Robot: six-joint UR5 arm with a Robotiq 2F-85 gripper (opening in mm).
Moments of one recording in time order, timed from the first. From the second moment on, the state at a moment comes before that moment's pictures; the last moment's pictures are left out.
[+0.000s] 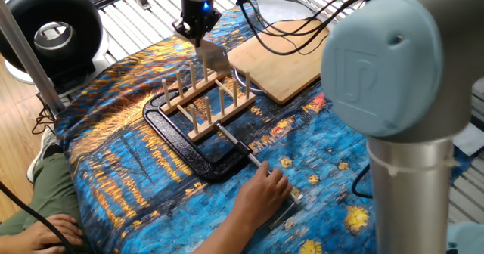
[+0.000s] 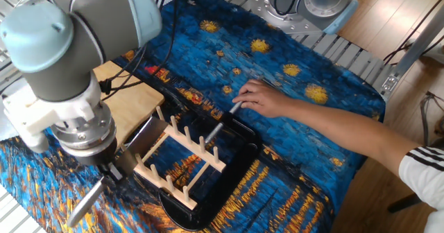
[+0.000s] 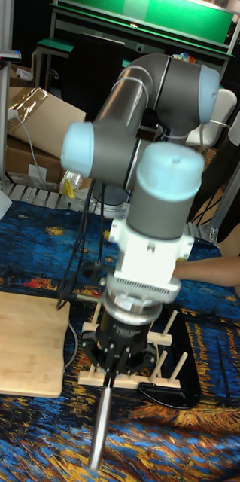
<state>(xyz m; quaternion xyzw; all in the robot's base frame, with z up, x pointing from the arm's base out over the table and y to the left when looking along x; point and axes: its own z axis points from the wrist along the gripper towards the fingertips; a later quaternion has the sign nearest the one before) 0.742 0.024 0.098 0.06 1.00 0.02 0.07</state>
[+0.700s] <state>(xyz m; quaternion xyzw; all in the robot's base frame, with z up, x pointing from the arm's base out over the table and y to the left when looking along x) 0.719 0.018 0.129 0.06 0.99 0.01 0.11</state>
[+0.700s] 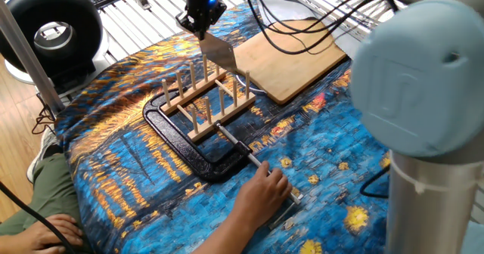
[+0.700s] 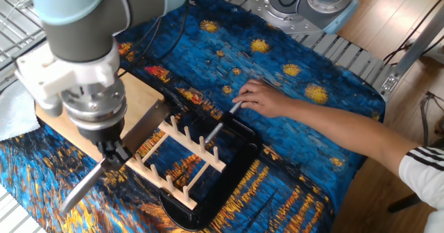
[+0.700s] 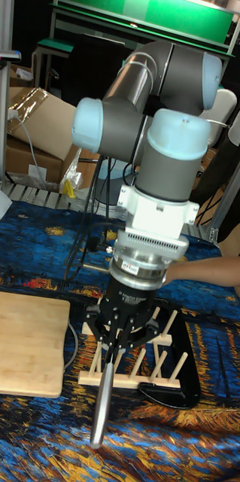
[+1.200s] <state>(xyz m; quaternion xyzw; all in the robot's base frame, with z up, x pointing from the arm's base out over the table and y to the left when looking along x) 0.710 0.024 0.132 0.04 0.99 0.00 0.14</state>
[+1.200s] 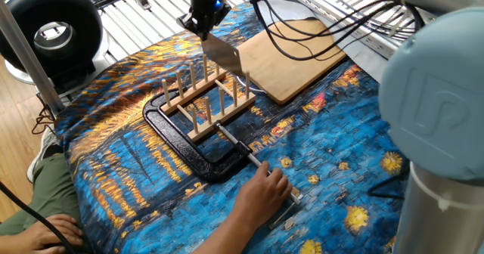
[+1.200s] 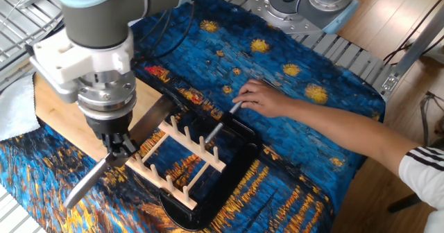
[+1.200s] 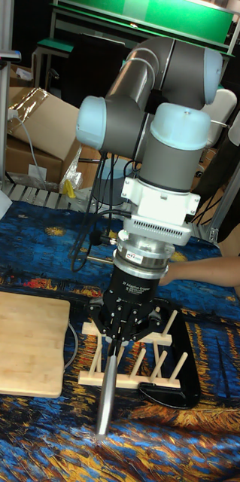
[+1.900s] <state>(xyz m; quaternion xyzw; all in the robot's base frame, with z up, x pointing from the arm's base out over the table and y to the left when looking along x) 0.708 0.026 0.121 0.03 0.99 0.01 0.16</state>
